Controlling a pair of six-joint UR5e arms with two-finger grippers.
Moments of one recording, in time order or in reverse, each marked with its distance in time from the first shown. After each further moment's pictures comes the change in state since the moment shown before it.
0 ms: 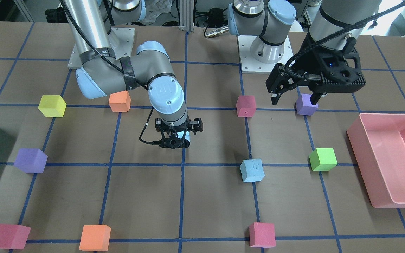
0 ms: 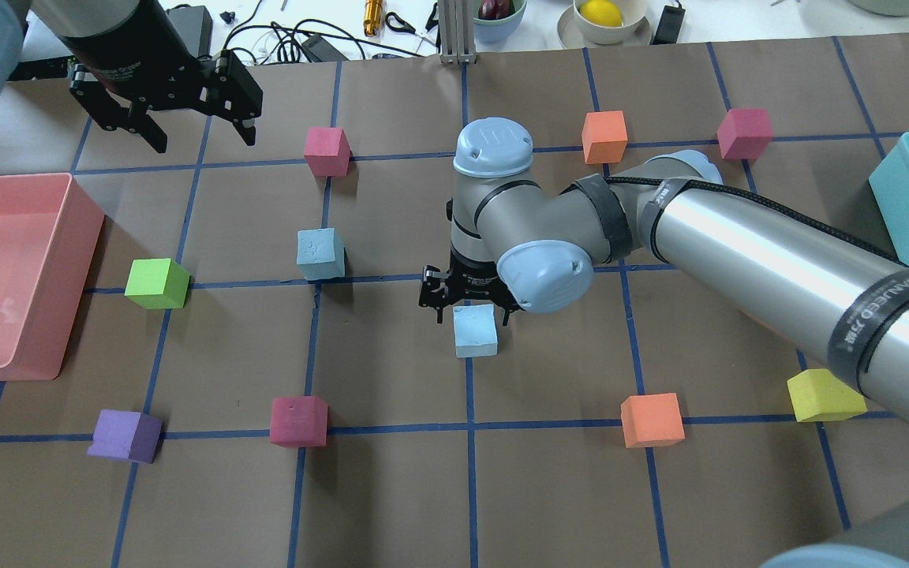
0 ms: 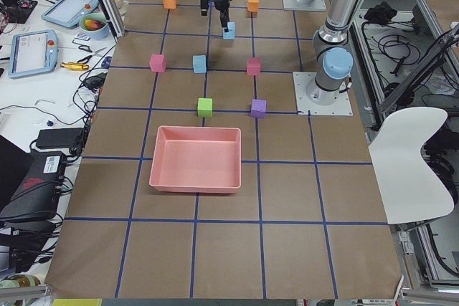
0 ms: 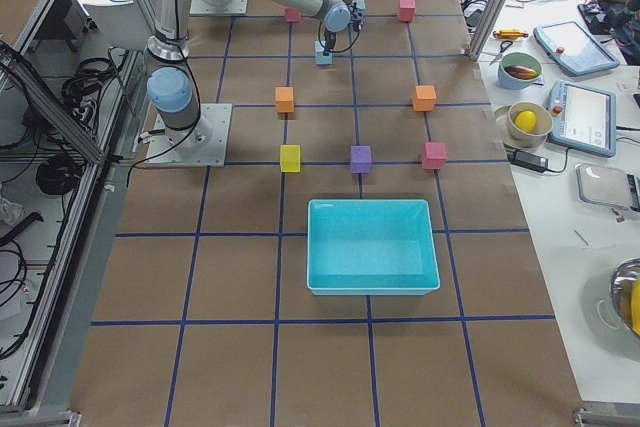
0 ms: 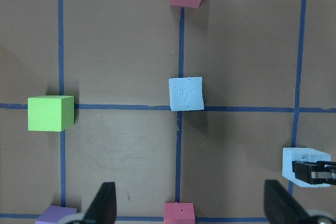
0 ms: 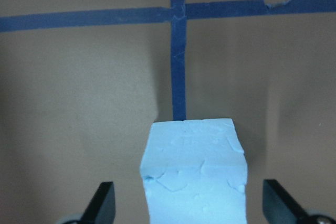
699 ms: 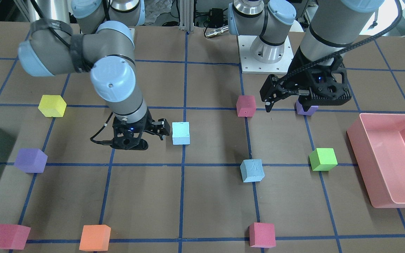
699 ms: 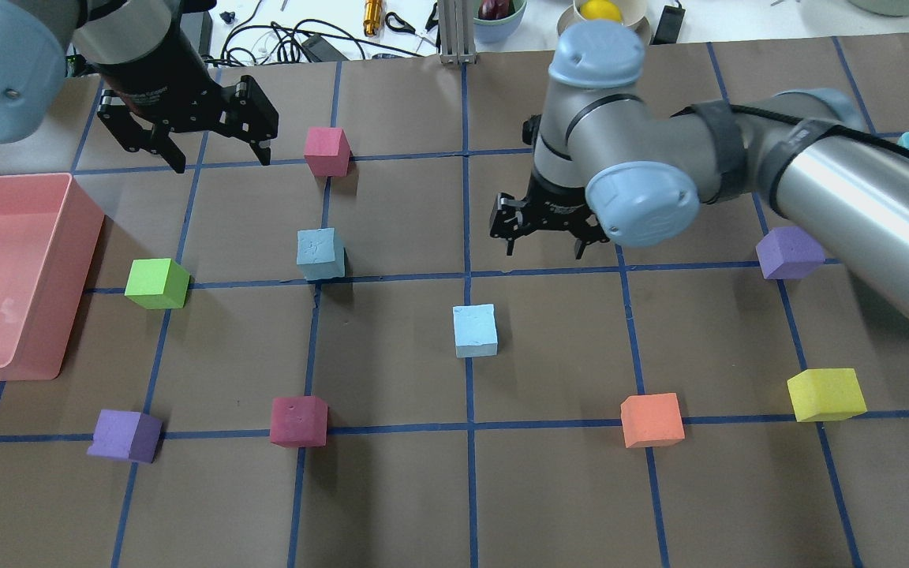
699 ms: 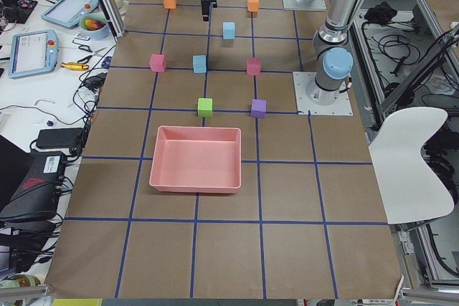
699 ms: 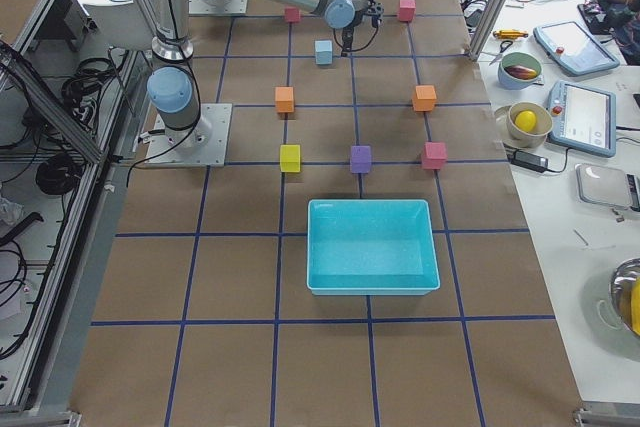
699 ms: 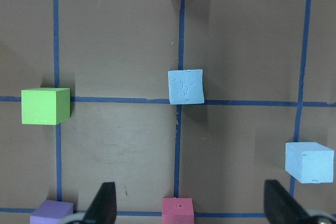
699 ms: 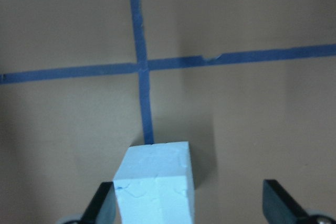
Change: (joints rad) left arm -0.010 -0.031 -0.064 0.064 0.000 -0.028; right arm -0.209 -0.160 -0.039 0.110 -0.083 -0.183
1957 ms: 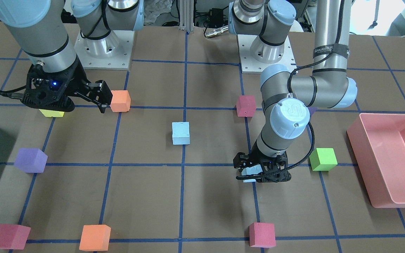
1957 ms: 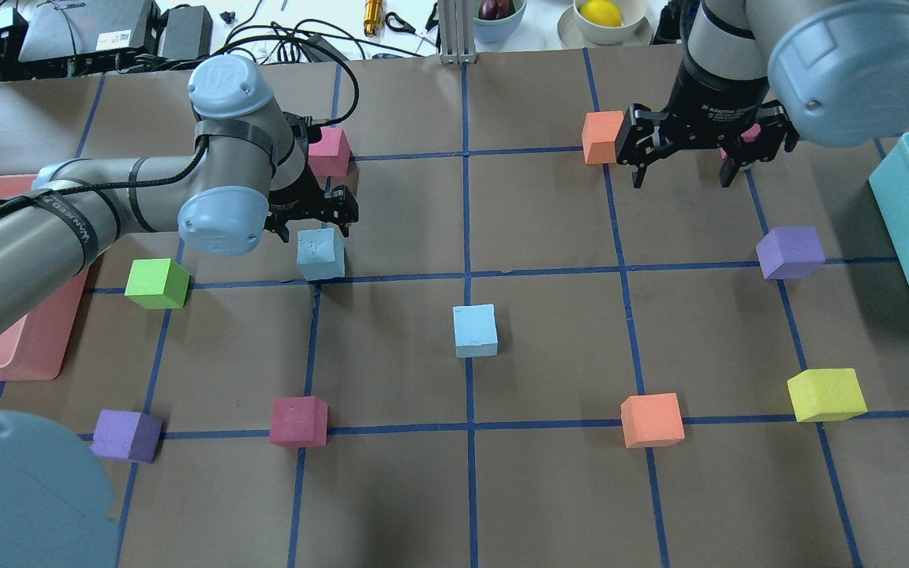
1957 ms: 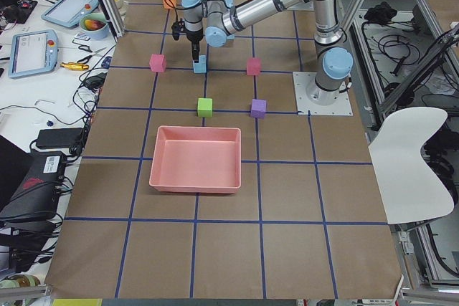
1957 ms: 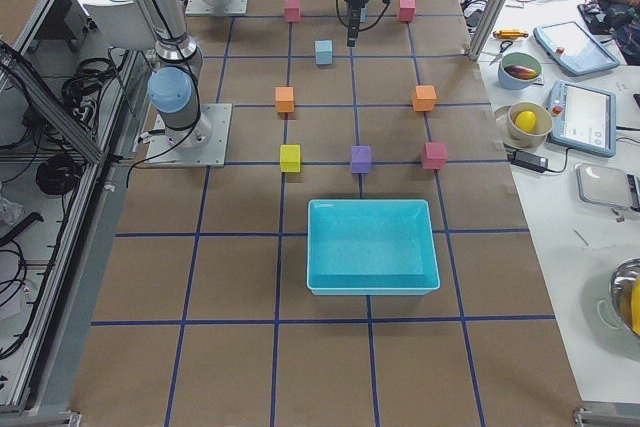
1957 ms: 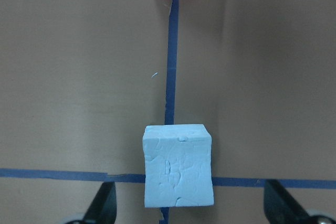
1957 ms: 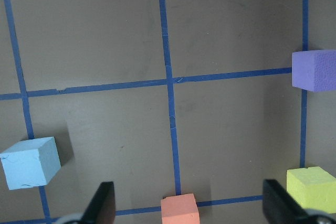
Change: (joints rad) left arm -0.035 -0.330 -0.251 0.554 -0.001 -0.034; right arm -0.131 -0.176 -0.145 0.291 -0.132 -0.113
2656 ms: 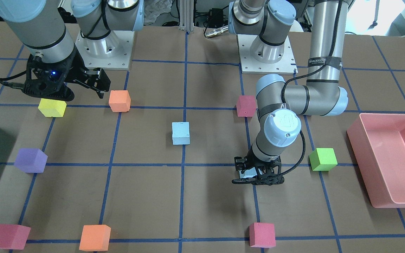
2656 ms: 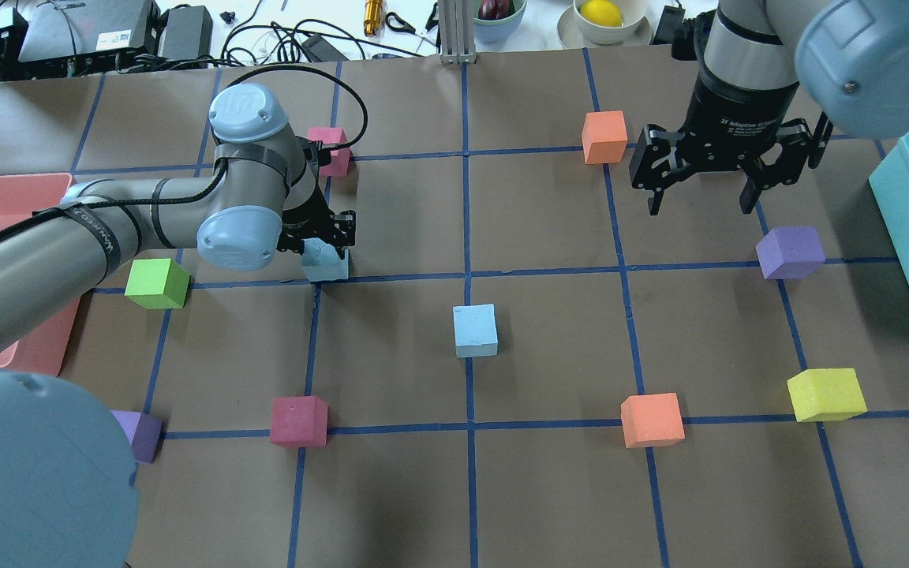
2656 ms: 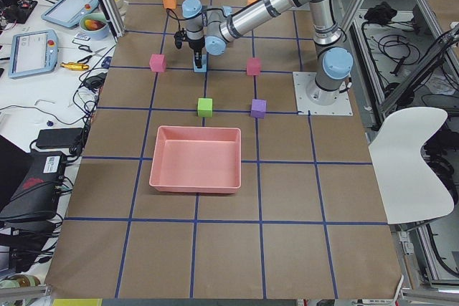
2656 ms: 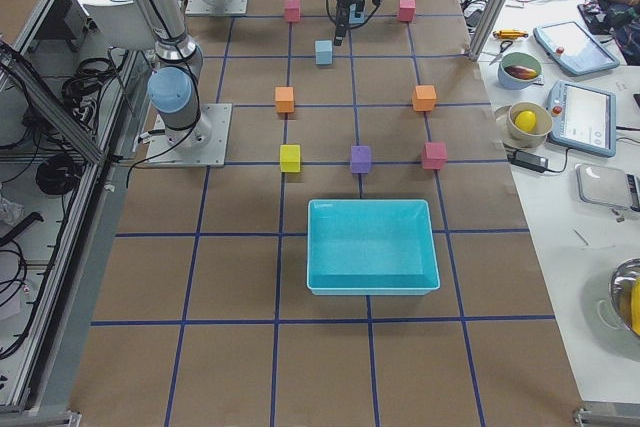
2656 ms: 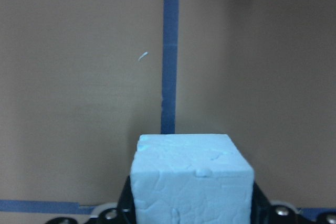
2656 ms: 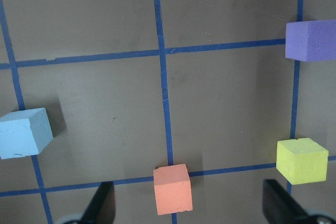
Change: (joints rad) left arm -0.006 -0.031 -0.027 0.029 0.003 0.002; right arm -0.012 -0.028 -0.006 0.145 -0.012 -0.003
